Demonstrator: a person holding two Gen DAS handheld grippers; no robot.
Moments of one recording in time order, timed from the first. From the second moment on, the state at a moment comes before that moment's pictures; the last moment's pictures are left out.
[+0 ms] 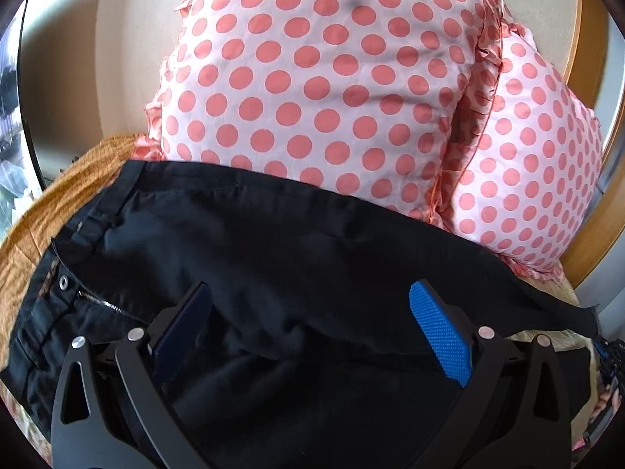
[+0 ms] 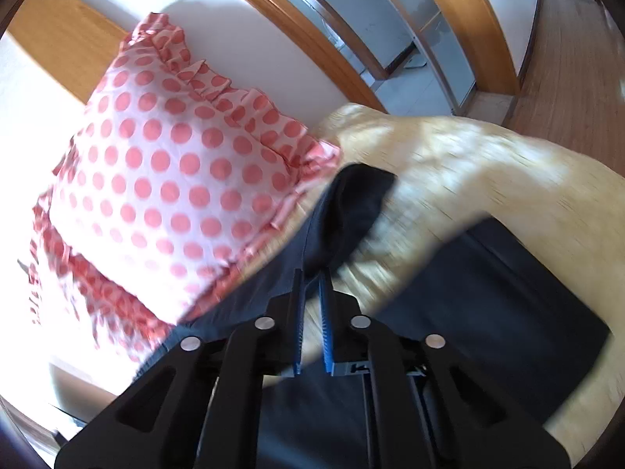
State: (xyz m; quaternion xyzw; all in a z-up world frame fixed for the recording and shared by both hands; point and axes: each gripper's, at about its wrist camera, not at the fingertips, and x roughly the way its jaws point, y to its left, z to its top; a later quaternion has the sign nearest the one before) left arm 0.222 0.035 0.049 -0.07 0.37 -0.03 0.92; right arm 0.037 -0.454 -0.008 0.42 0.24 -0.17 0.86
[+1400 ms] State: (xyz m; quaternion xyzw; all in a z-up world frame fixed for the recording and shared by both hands) left arm 0.321 0.052 0.038 -0.07 0.39 0.01 0.92; right arm 0.045 -0.436 -0.010 0.49 0.20 -0.13 0.84
